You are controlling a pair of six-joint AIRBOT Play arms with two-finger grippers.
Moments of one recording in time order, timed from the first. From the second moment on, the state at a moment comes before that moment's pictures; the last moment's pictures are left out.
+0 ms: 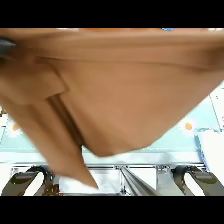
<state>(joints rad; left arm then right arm) 0.07 -0.76 1.47 0.66 -1.39 -1.41 -0.07 -0.76 1.61 -1.13 1.42 1.35</state>
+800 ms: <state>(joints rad) -0.02 -1.54 1.36 0.61 -1.02 -1.24 -0.07 -1.67 1.65 -0.88 1.13 1.33</state>
